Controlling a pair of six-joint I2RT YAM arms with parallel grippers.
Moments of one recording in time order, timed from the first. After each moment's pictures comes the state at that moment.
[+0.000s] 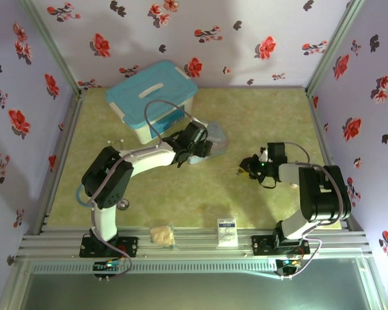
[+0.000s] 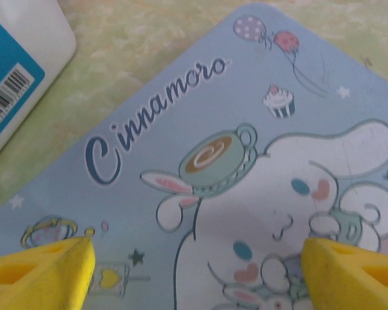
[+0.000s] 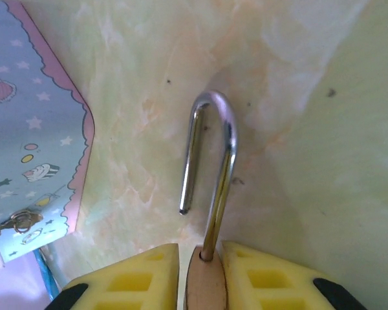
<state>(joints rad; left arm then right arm) -0.82 1.89 1.29 -0.19 -0.29 -0.23 0.08 1.57 0.57 -0.01 -0.60 0.78</state>
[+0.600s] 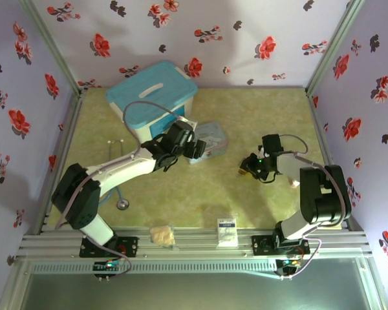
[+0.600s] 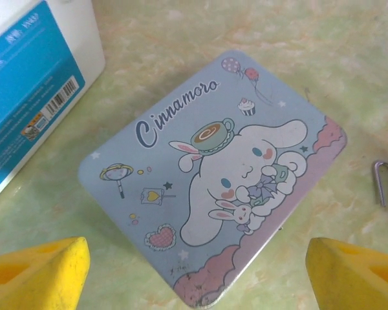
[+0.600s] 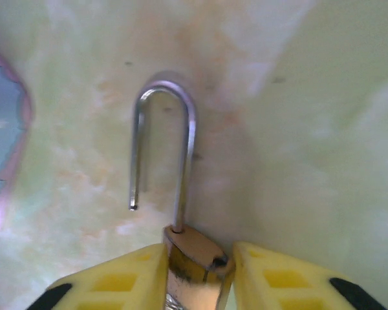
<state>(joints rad) -0.82 1.58 1.13 -0.24 -0.24 -0.29 0.12 1.54 0.72 -0.39 -0.38 0.64</state>
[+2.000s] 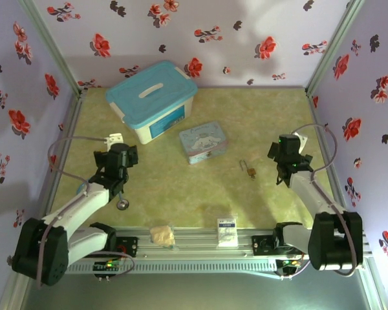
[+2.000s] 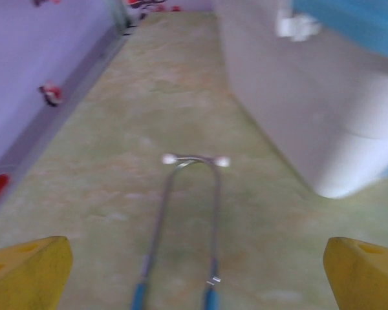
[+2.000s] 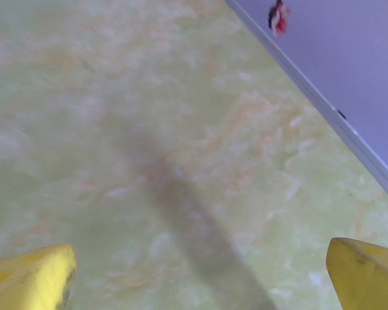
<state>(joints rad) -0.36 1.10 0.50 0.03 -0.62 -0.19 0.05 1.17 0.57 -0.16 0.42 0.30</state>
